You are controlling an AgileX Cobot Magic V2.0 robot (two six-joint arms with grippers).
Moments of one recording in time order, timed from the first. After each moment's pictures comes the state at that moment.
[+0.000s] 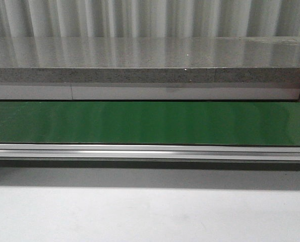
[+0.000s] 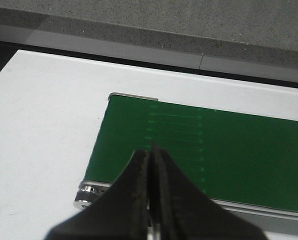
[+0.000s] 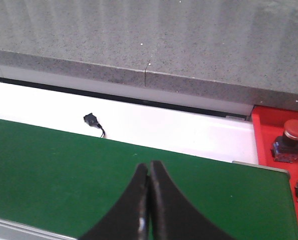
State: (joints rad) left arm 0.04 0.59 -0.57 -0.04 0.52 -0.02; right arm 0.08 0.62 -0.52 0.19 0.24 -0.22
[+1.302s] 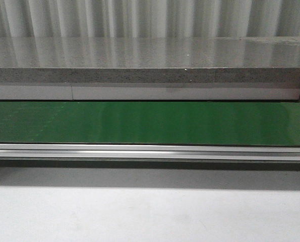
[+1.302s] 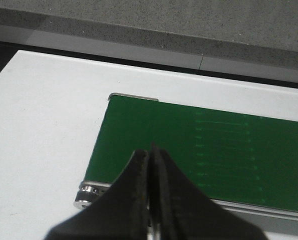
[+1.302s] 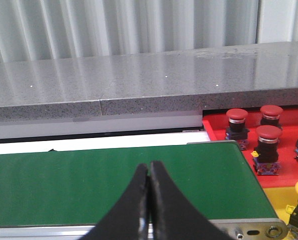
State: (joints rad) left arm 0.04 0.59 -0.57 -0.04 0.52 -0.02; right arm -0.03 -0.01 0.03 0.02 0.01 0.07
